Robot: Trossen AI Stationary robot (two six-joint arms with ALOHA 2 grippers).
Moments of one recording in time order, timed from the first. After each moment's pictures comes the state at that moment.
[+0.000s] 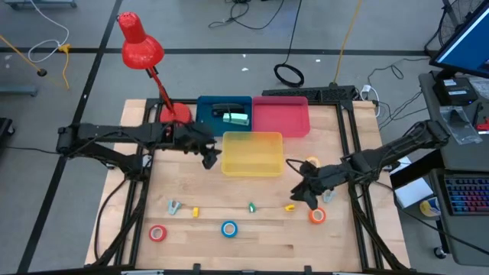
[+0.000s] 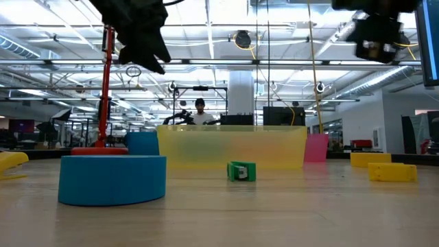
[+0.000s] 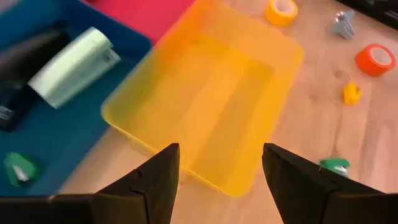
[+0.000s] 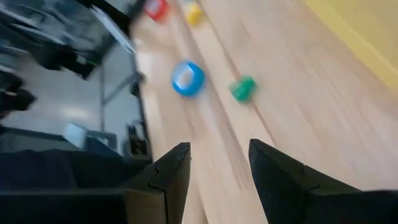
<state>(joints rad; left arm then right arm) 0.09 1.21 0.96 -0.52 -0.14 -0.41 0.40 1.01 0.73 -0.36 0.05 1.00</state>
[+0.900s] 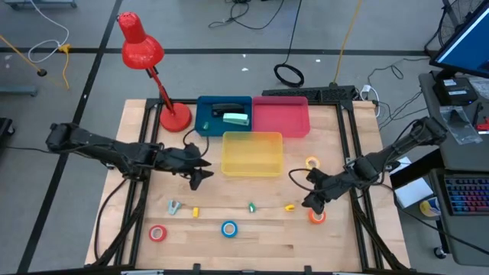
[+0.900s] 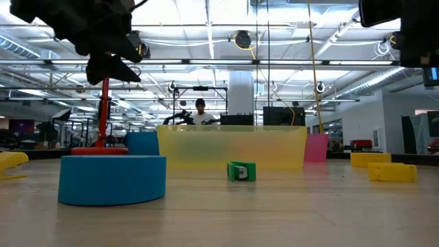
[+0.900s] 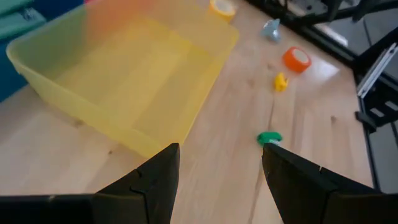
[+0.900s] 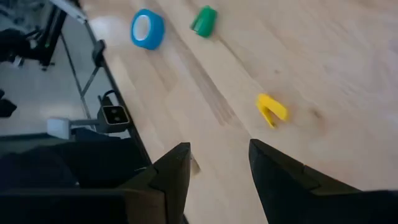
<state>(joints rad) -0.16 0.97 0.57 -0.16 -0.19 -0.62 0.50 1.01 0.73 -0.52 0.05 1.25</state>
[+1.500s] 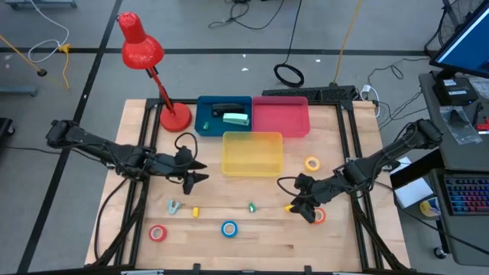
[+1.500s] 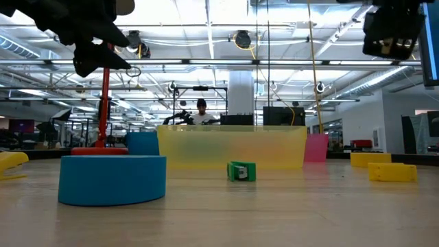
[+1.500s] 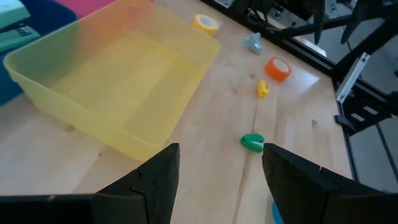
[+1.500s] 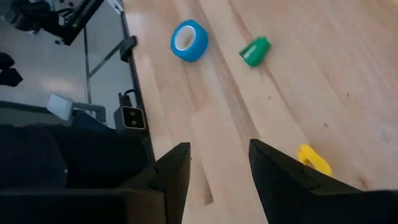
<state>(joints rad) -0.28 0.88 0.53 -0.16 -0.30 -0.65 0.49 1.17 0.83 -0.38 0.06 1.01</state>
